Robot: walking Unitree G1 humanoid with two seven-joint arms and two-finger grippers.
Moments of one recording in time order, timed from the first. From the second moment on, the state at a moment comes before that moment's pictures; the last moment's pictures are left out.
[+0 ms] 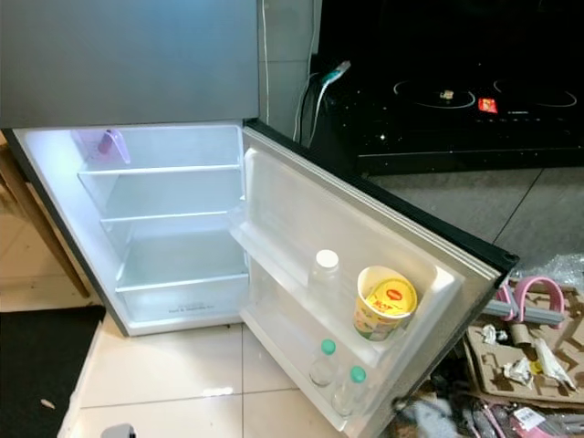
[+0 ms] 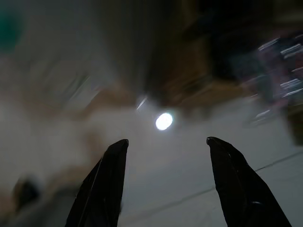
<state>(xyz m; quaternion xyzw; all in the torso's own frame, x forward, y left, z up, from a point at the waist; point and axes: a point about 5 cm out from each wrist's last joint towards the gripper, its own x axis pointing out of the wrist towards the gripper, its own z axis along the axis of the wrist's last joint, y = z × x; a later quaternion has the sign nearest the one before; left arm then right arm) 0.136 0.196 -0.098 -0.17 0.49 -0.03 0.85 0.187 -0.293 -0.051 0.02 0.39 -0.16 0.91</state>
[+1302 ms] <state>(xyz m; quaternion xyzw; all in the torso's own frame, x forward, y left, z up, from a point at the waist) 0.142 0.196 -0.095 -0.19 0.47 -0.03 0.86 0.258 -0.352 0.051 0.27 0.06 -0.13 0.95</state>
